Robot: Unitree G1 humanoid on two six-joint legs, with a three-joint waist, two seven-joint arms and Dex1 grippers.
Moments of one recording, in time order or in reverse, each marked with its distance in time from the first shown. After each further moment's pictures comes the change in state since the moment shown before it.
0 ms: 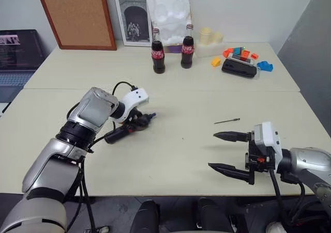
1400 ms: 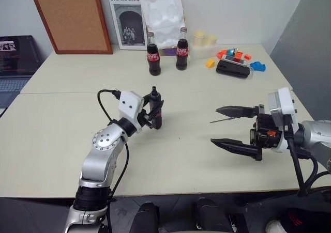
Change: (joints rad) left arm 0.671 -0.342 0.424 -0.607 -0.192 -0.404 0.646; right arm -0.285 -0.071 -0.040 0.078 0.205 0.127 -0.041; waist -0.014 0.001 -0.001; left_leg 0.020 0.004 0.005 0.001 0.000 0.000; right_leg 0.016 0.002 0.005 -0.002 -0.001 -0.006
